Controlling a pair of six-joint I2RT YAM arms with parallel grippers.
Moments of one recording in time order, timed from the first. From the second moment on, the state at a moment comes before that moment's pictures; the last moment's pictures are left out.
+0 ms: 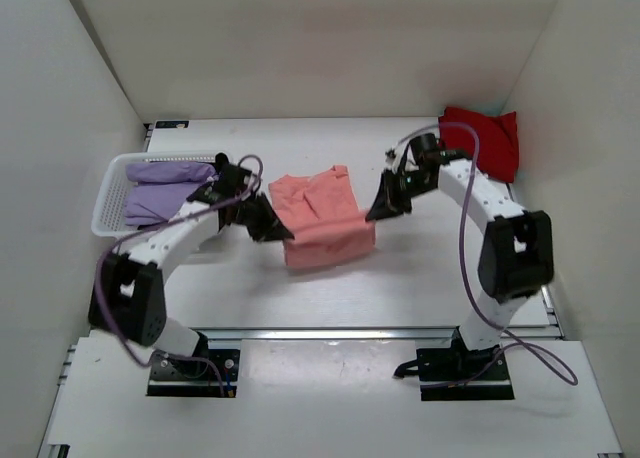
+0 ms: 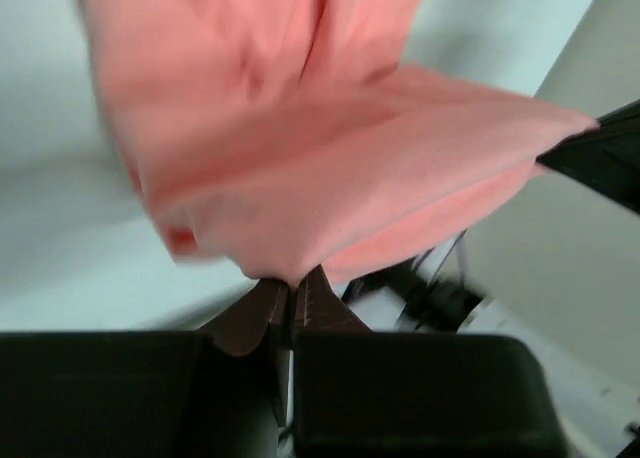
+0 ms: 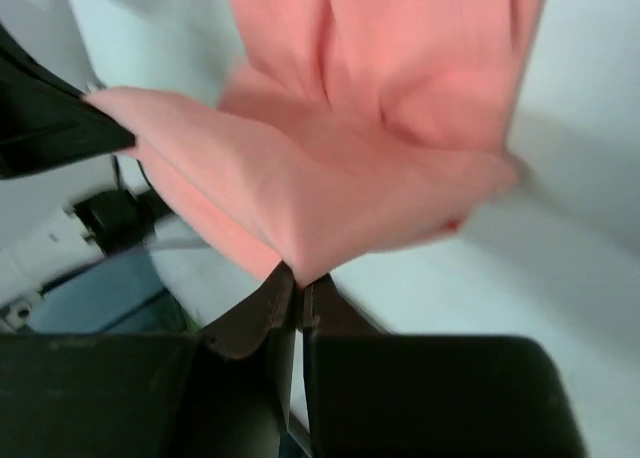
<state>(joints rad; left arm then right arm) -0.36 1.43 0.95 -0.57 0.51 -0.87 0.24 1.68 1.30 -0.84 -0.75 0.33</state>
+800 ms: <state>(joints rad) -0.14 2.00 1.47 -0.31 0.38 -1.06 0.04 2.40 2.60 -1.30 -0.46 0.19</state>
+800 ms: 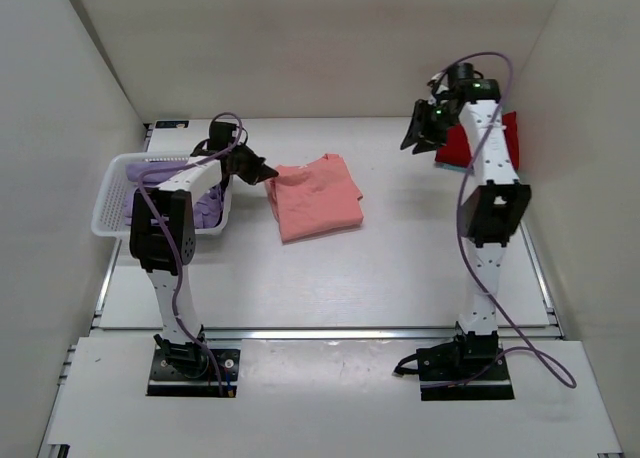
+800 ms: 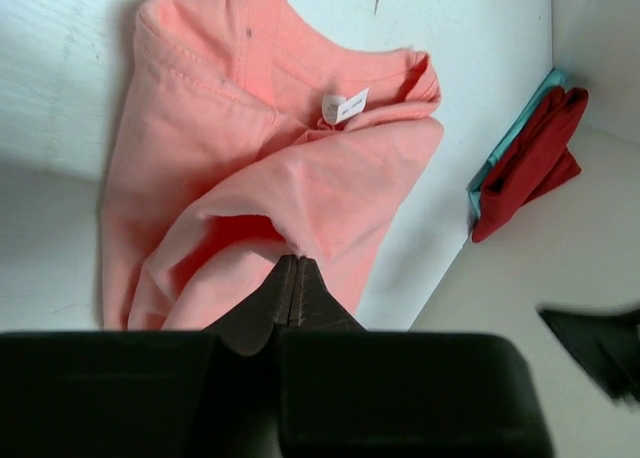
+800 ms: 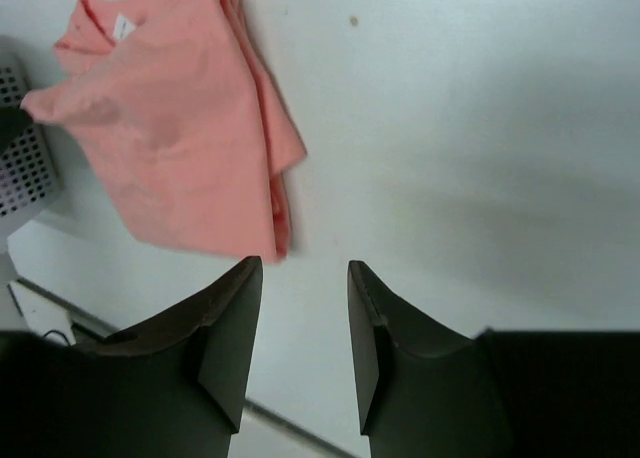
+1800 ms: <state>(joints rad) -0.23 1.99 1.60 -0.31 0.17 -1.00 0.18 2.24 1.88 -0.65 -0.64 0.17</state>
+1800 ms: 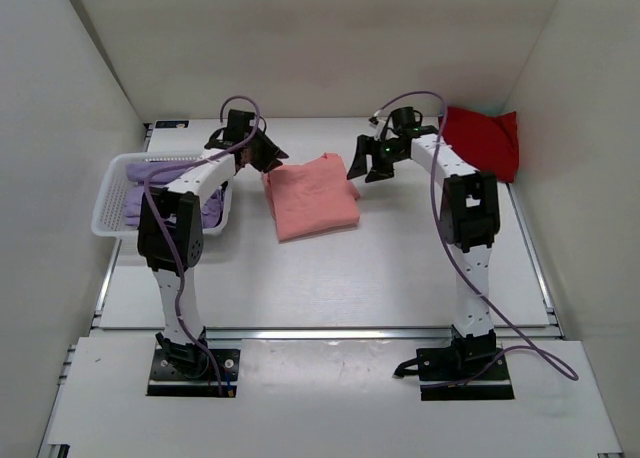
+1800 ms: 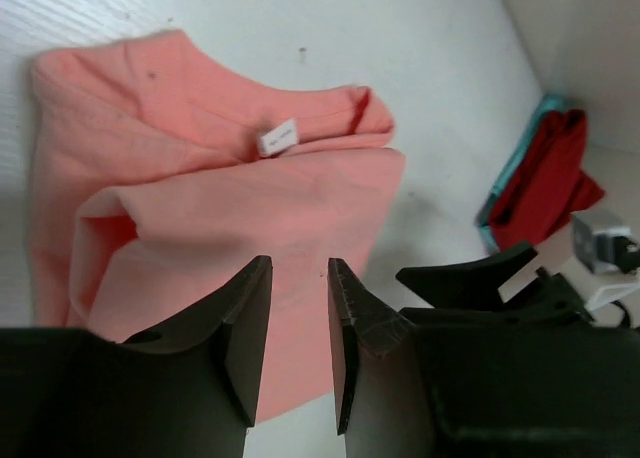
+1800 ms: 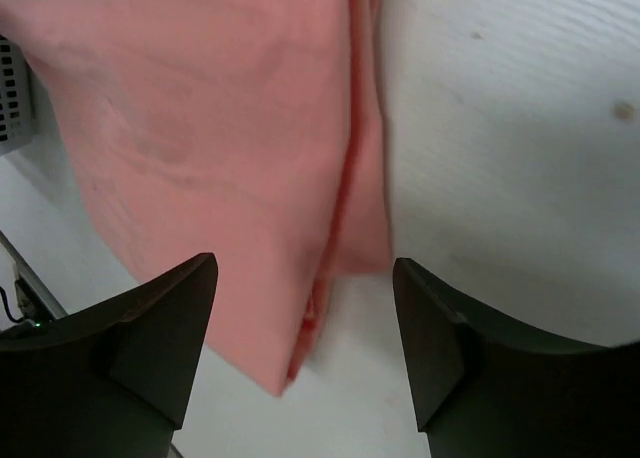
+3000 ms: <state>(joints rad) -0.19 2.27 1.73 -0.42 0.17 -0.94 0.40 2.77 2.70 -1.06 -0.49 0.17</state>
